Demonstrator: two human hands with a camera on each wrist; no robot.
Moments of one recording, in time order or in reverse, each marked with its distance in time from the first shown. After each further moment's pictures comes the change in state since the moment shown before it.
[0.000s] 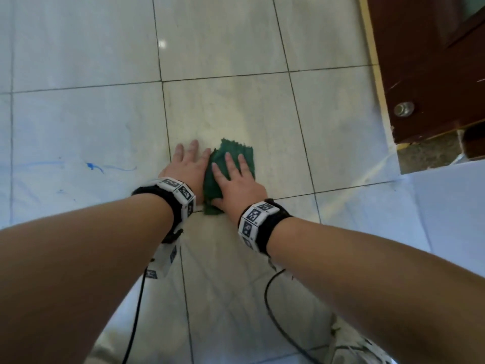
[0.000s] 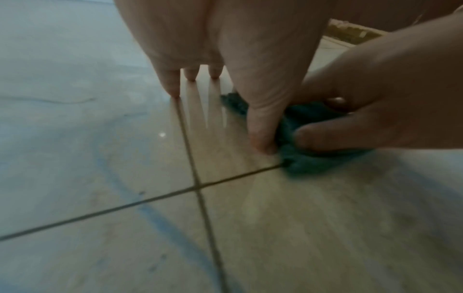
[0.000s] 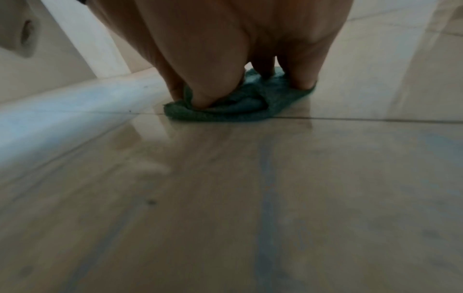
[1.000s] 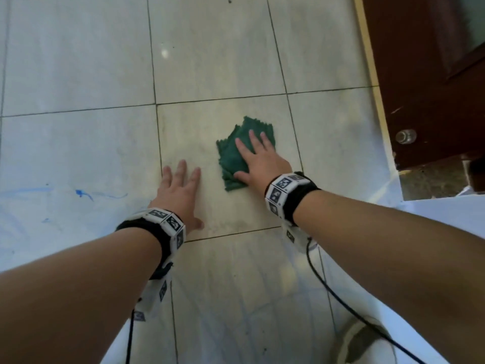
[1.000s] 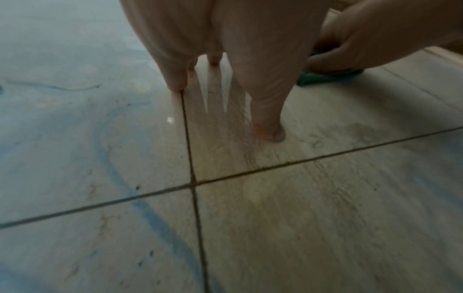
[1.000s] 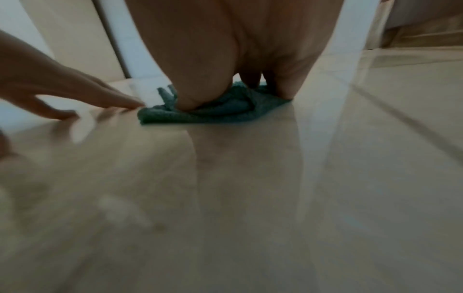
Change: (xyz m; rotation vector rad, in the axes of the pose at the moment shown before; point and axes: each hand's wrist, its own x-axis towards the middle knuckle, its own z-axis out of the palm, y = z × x) left_hand 0.010 -0.004 0.000 -0.127 -0.050 -0.076; right_hand 0.063 0.084 -0.067 0.021 0.063 0.092
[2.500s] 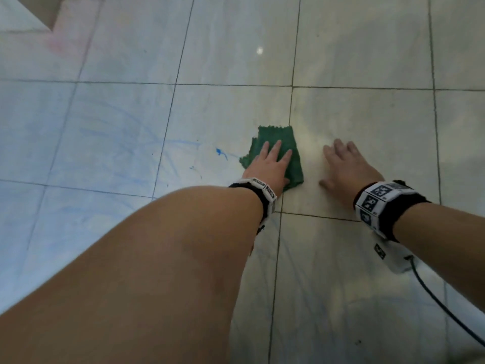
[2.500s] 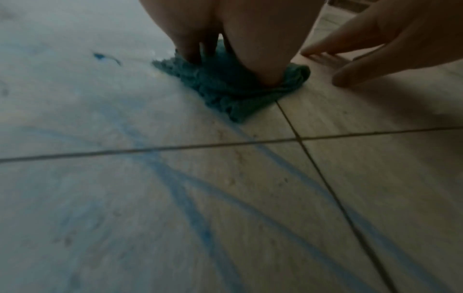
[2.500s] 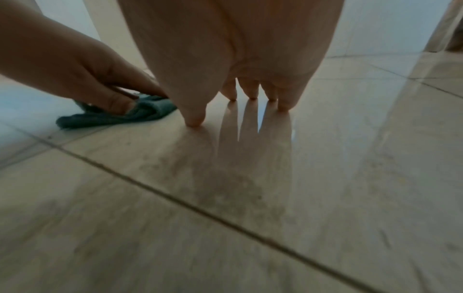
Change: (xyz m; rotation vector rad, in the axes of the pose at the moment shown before) left_hand -0.025 -0.065 -0.001 -0.028 0.122 0.080; right_hand -0.020 -0.082 0.030 -0.062 -0.052 -0.097
